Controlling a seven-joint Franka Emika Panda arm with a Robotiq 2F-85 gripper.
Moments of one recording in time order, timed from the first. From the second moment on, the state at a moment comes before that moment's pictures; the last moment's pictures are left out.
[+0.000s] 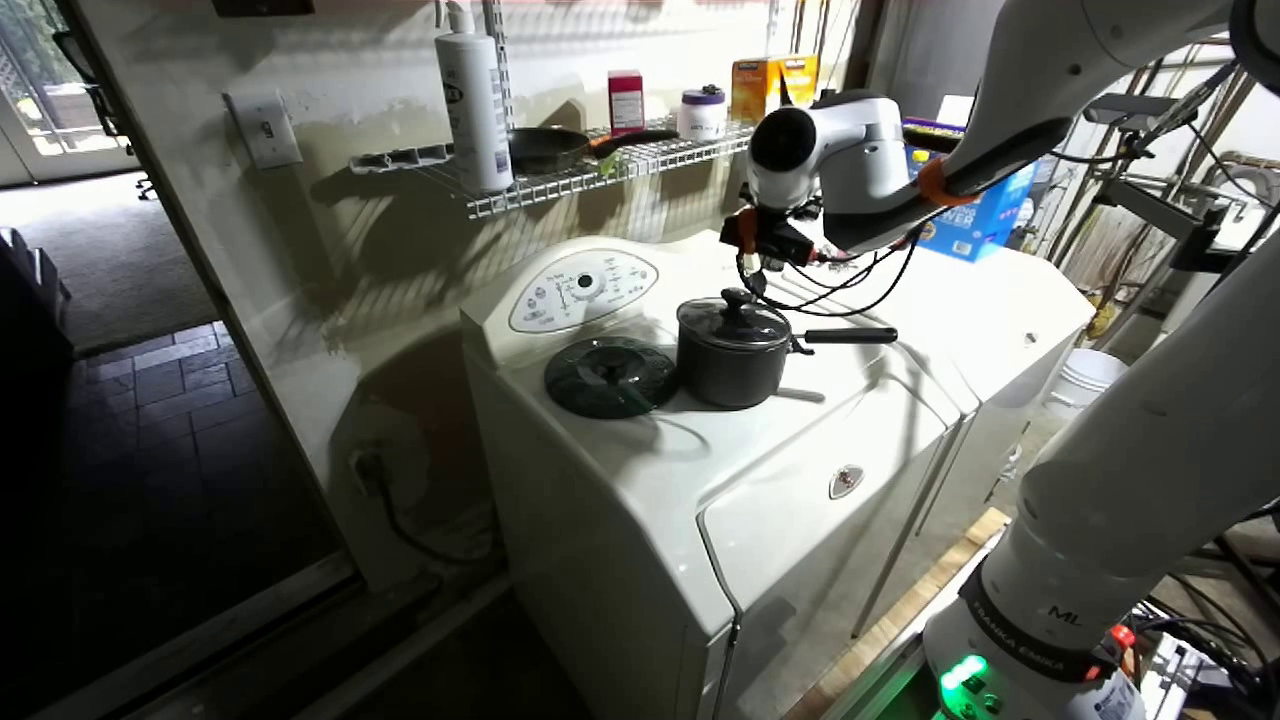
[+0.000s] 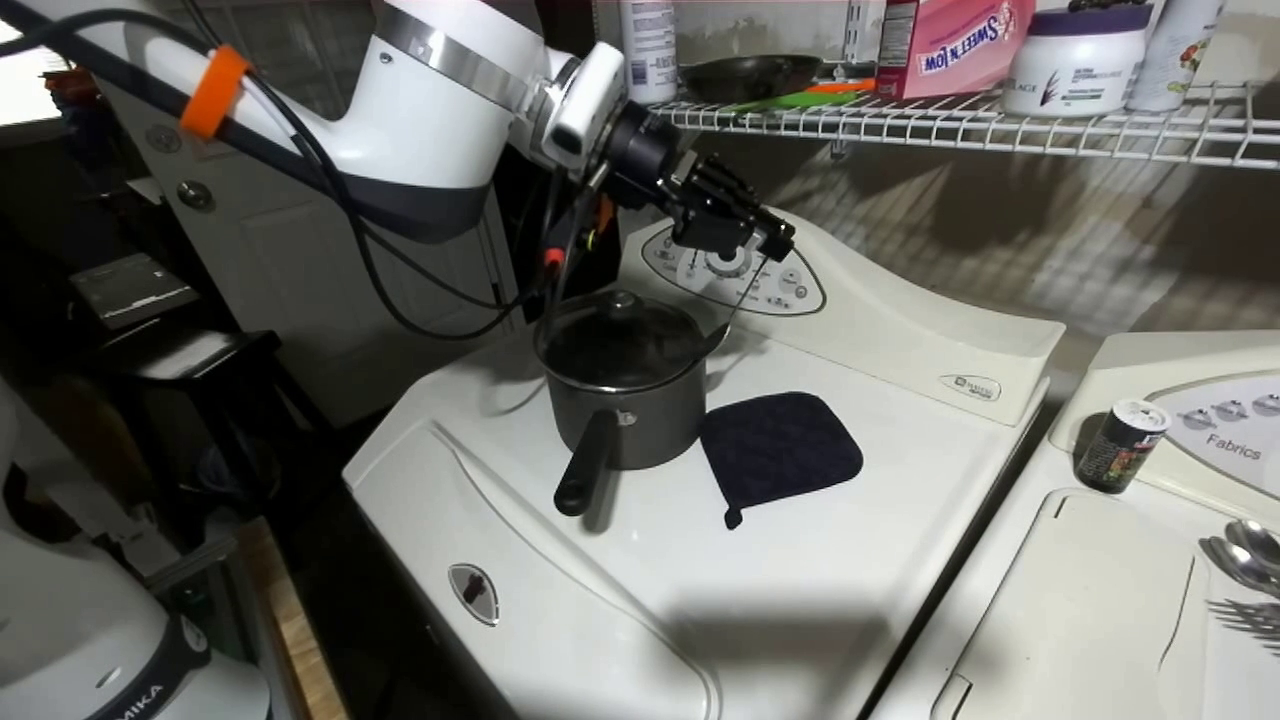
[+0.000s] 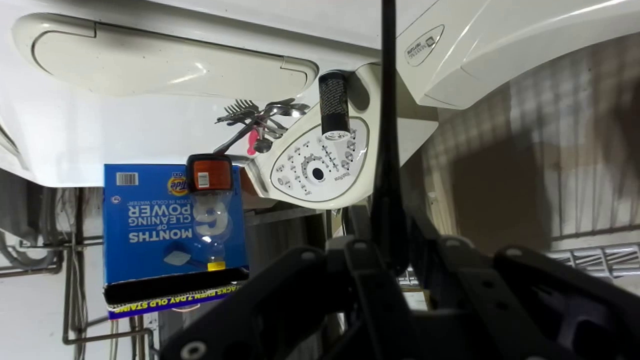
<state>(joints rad) -0.09 -0.17 -0.12 -2.33 -1.52 2.51 2.08</state>
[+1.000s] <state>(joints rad) -0.08 -0.18 -0.09 -2.36 -1.61 2.44 2.17</state>
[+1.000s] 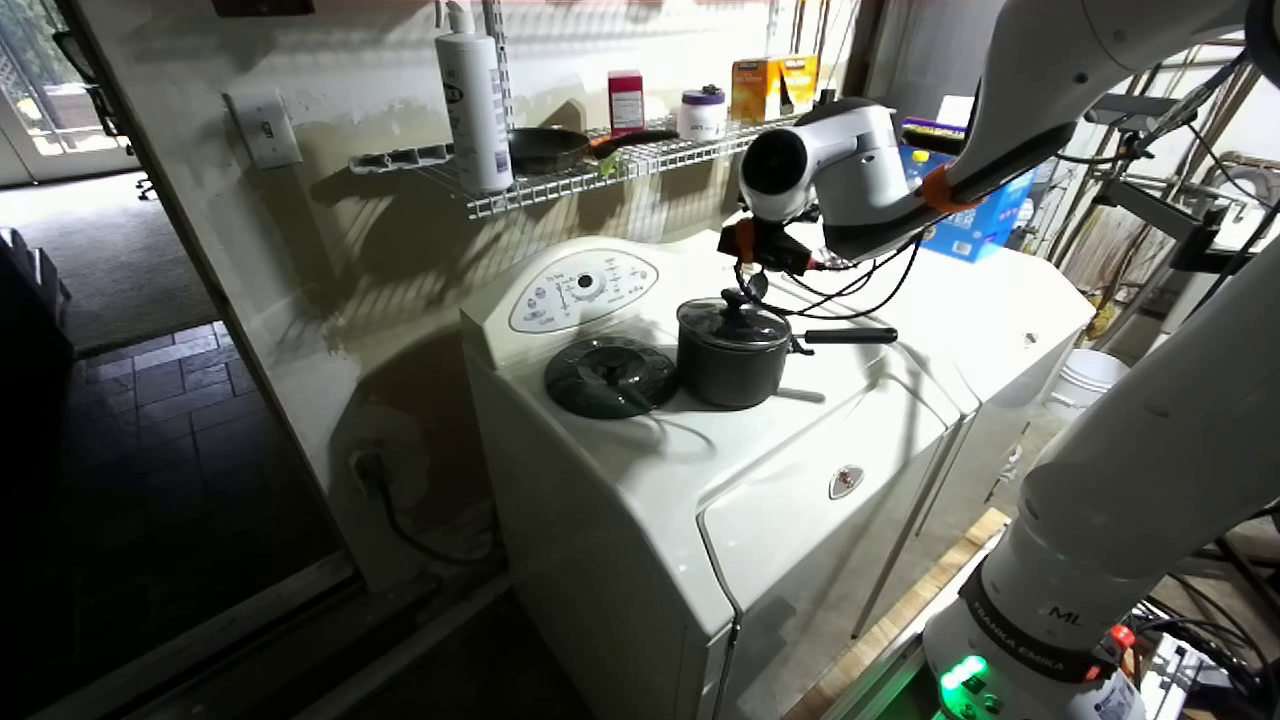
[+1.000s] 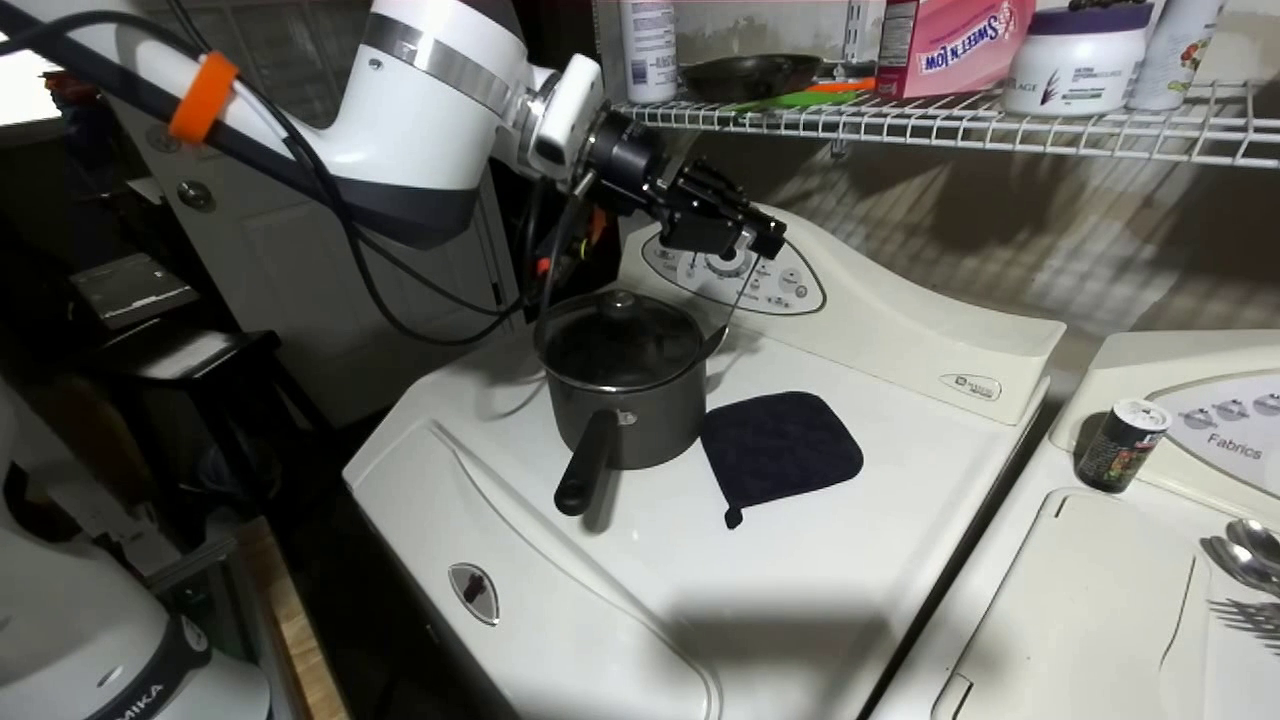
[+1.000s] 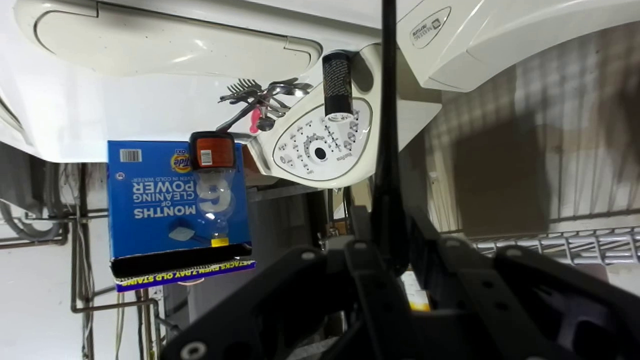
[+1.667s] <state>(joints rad) -0.06 -0.20 -0.07 -2.39 -1.63 2.37 2.20</state>
